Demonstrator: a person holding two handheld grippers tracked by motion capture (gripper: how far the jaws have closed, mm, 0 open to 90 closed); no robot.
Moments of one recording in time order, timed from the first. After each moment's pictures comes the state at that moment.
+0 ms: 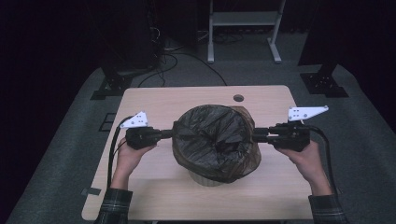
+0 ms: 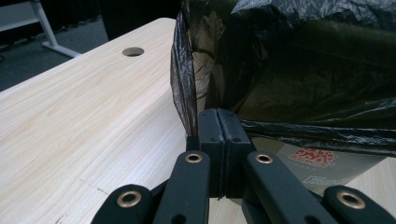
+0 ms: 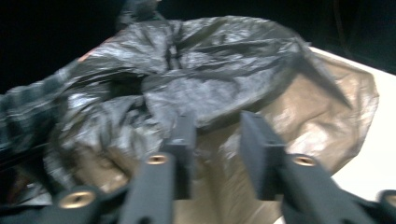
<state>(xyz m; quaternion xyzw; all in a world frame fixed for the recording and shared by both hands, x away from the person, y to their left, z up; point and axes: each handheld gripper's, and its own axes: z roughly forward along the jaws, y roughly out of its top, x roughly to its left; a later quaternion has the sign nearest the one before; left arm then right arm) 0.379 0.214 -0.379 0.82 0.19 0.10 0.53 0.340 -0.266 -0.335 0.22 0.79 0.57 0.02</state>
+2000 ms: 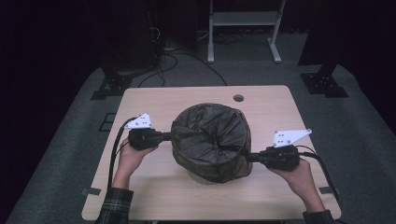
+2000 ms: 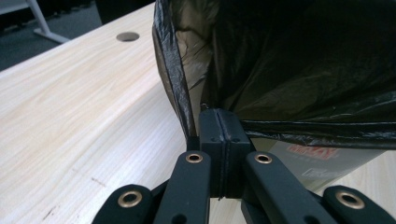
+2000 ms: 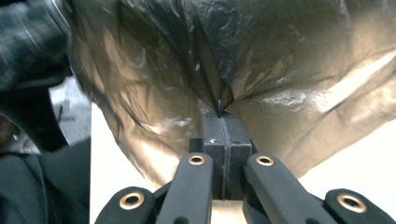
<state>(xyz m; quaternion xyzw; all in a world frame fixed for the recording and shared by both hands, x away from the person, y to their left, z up) 0.383 0.210 -0.390 0.83 0.19 0.09 0.51 0.308 -0.241 -0.380 0.19 0.84 0.50 0.04</state>
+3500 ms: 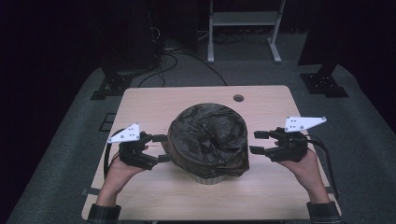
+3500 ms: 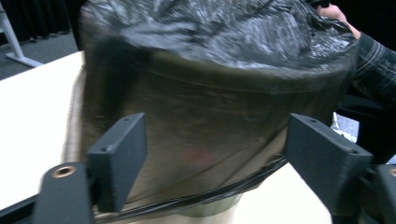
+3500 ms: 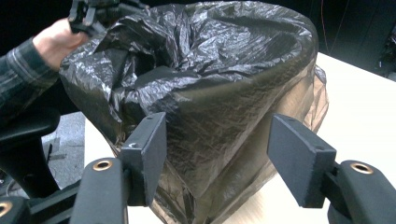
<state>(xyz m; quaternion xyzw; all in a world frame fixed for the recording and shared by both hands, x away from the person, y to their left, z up) 0.322 0.212 -0.368 0.80 0.17 0.05 0.57 0.320 -0.256 -0.346 0.22 0.80 0.55 0.06</state>
